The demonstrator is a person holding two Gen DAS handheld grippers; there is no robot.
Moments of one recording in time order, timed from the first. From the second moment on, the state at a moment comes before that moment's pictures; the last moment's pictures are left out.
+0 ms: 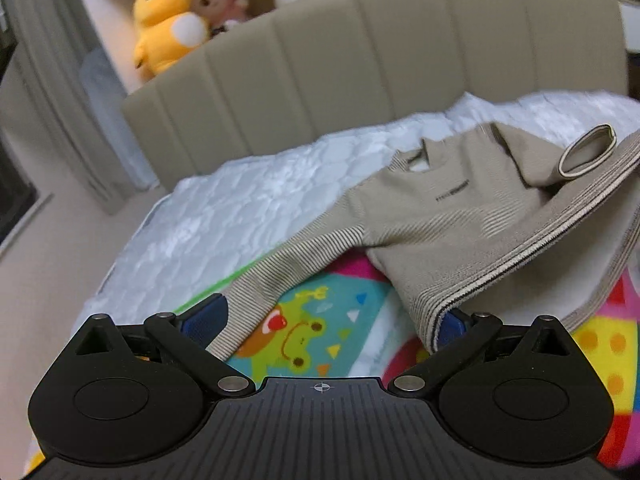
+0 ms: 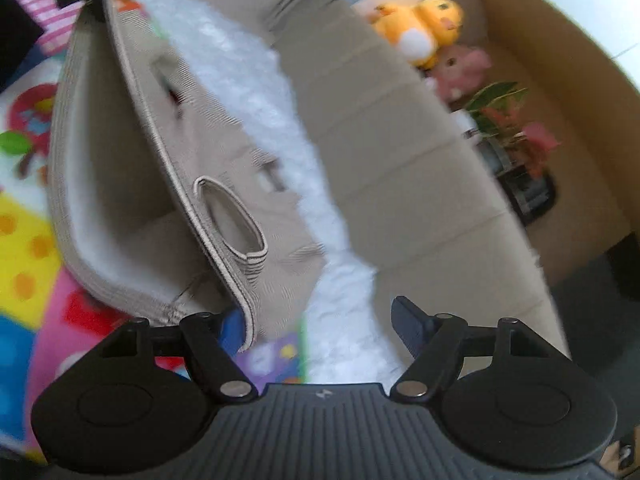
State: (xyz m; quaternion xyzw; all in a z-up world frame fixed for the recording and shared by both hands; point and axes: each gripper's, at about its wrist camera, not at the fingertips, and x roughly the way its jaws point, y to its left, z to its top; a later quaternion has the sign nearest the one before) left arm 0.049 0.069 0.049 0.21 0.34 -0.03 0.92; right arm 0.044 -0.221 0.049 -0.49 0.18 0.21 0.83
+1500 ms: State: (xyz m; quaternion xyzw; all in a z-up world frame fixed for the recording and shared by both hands) left arm 0.034 0.041 0.010 0.19 0.45 -0.16 0.86; right arm 0.064 -0.191 0.056 -0.36 0.25 0.24 0.87
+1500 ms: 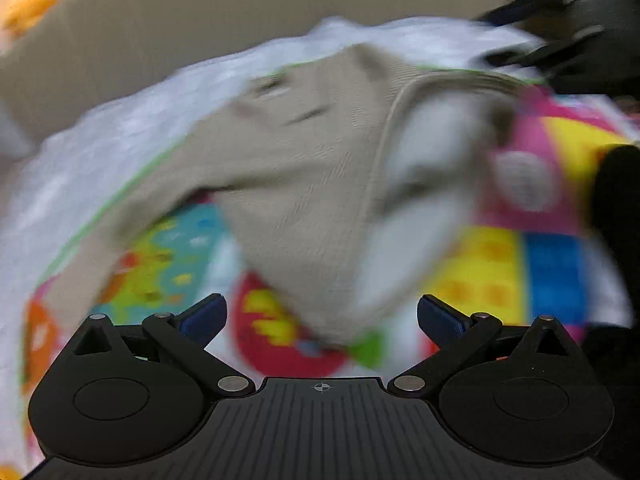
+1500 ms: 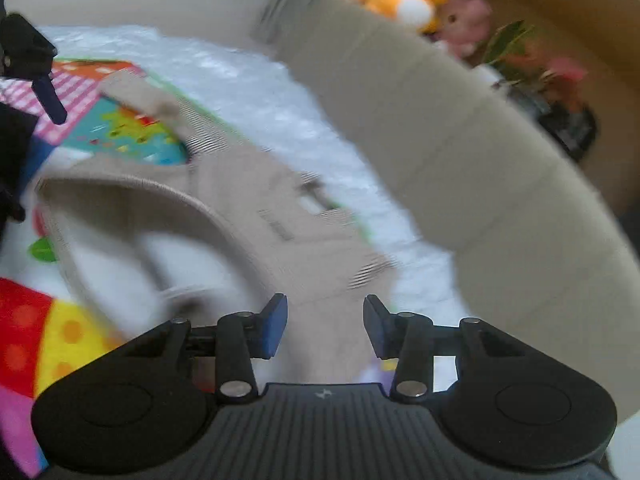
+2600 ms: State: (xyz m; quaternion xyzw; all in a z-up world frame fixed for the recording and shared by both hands) left arm 0.063 0.044 -0.015 0.24 0.44 -0.06 0.86; right arm 0.054 -0.173 0.005 -0.35 0.31 0.31 0.83
